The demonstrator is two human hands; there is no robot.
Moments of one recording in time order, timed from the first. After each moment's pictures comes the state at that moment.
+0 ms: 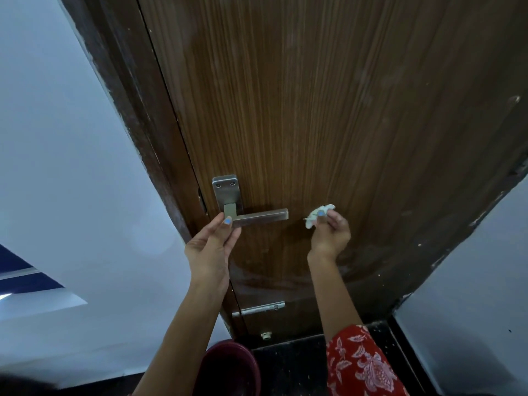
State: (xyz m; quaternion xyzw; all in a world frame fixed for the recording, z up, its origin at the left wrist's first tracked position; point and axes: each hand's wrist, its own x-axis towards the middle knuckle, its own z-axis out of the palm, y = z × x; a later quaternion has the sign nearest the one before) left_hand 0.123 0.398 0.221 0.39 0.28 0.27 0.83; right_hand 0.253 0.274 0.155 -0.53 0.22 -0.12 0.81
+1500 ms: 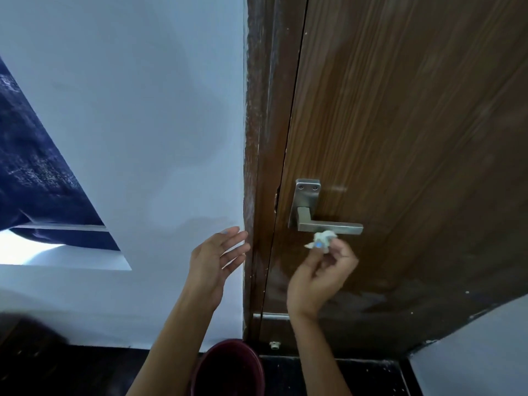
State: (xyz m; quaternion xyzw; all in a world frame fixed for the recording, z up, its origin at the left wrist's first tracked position) left_hand 0.048 0.484 0.216 0.48 0.32 0.20 0.79; right_hand 0.127 0.369 0.164 -0.63 -0.07 -0.33 0.70
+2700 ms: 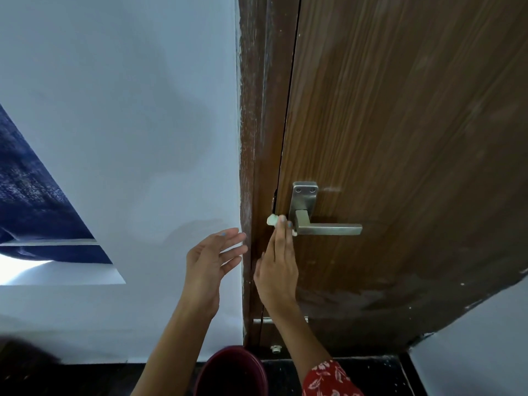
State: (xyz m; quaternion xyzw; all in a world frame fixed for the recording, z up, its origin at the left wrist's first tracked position) left_hand 0.051 0.487 0.225 0.54 0.31 0.22 0.75; right_hand 0.148 0.418 0.115 -0.89 -0.26 -0.23 0.29
